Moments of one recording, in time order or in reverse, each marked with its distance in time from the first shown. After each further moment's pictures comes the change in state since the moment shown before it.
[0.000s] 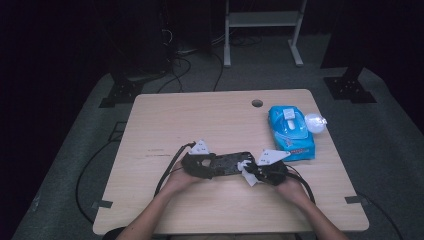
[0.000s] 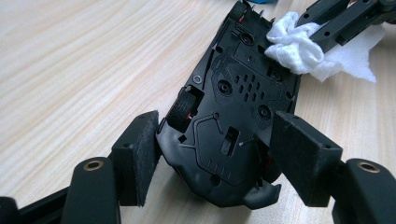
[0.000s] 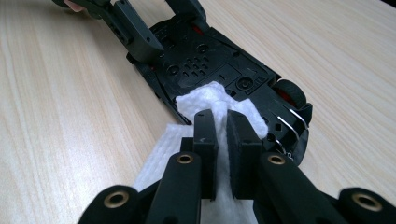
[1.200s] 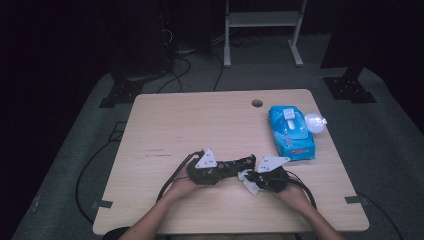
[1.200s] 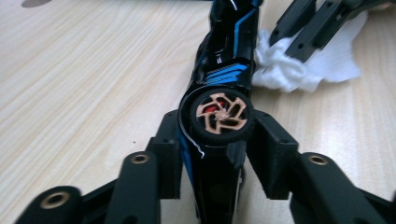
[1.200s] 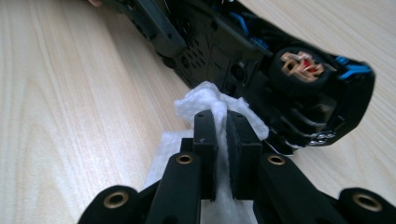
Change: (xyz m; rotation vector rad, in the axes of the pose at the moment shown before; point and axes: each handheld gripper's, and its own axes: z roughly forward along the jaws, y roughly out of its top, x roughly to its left) left arm -0.026 -0.001 0.006 -0.014 -0.005 0.196; right arm 0.012 -0.011 -0.003 0.049 0.058 0.011
